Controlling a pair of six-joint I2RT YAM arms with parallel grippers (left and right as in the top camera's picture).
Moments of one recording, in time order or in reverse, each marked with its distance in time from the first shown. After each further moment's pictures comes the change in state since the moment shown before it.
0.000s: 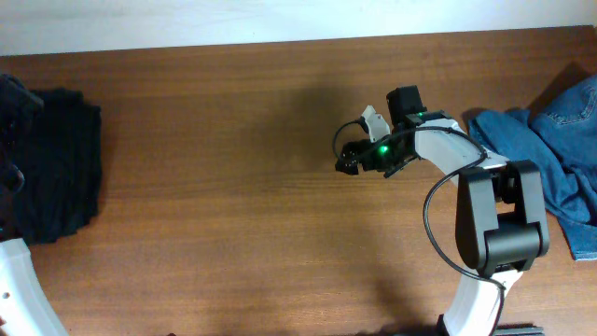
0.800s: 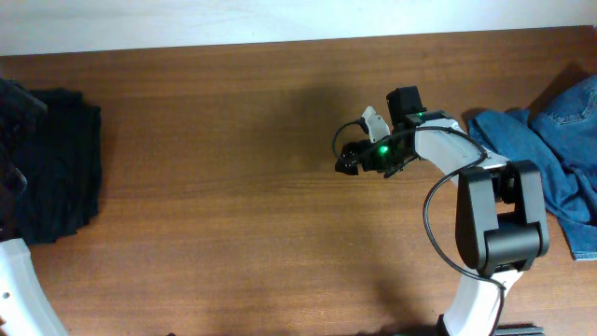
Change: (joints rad) left arm 0.000 0.000 0.000 -0.026 0.000 0.000; right arm 0.000 0.000 0.000 -0.004 -0.005 0.007
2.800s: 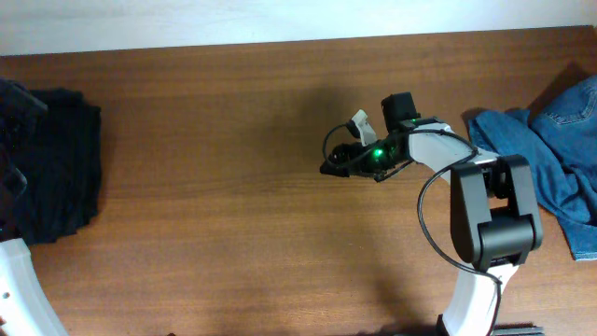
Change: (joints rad) left arm 0.000 0.000 0.000 0.000 0.000 0.000; right arm 0.014 0.037 -0.023 0.078 -0.285 0.020
